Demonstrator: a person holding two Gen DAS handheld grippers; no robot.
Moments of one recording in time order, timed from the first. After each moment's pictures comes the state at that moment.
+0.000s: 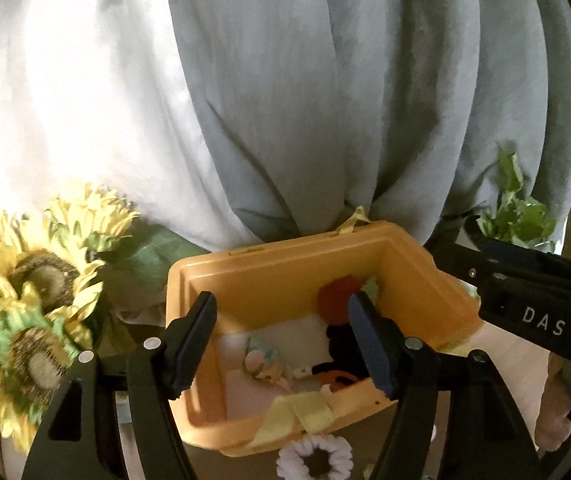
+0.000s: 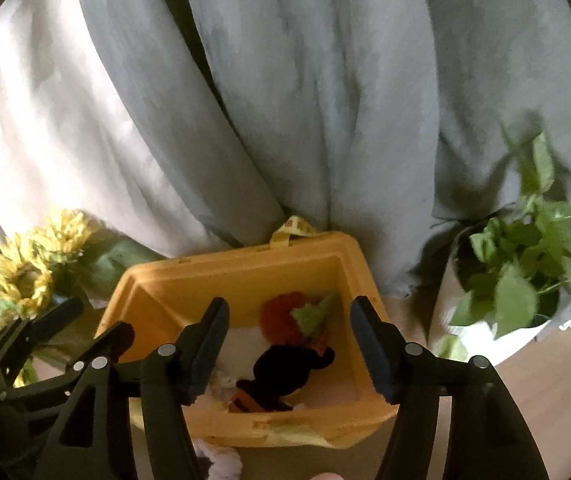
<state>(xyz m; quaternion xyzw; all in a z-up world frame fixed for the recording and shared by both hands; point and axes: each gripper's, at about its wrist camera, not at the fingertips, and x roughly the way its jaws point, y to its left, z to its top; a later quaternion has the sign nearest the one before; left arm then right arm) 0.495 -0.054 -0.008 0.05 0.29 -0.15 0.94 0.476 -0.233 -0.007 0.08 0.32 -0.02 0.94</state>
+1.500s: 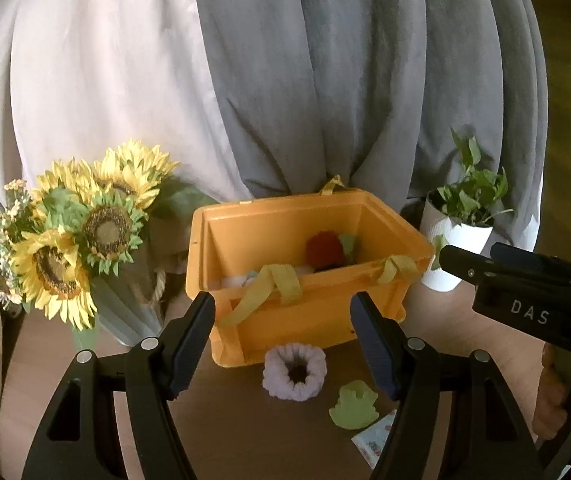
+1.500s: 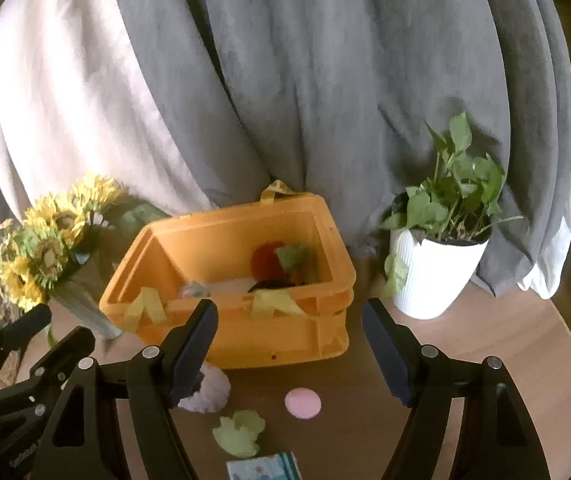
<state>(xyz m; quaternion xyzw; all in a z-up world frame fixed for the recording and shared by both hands) 0.367 -0.036 -0.021 0.04 0.28 -0.14 0.95 0.361 -0.244 -0.021 0.07 0.31 -0.03 0.95</state>
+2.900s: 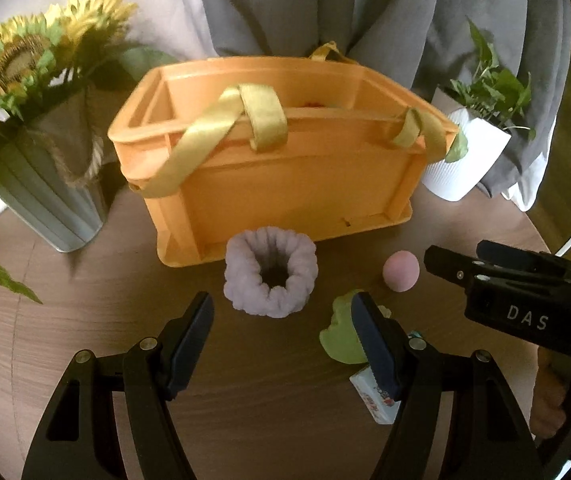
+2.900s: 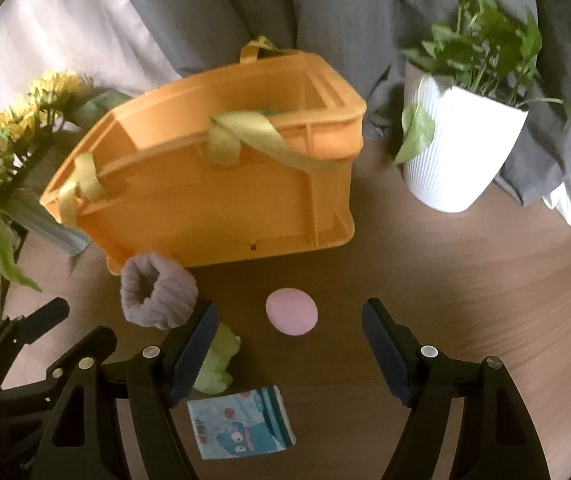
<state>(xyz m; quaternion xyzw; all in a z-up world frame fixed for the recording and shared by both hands) 0.400 -0.049 -0.124 0.03 0.43 -0.17 0.89 0.382 -0.247 -0.121 0.08 0.47 -0.03 0.88</state>
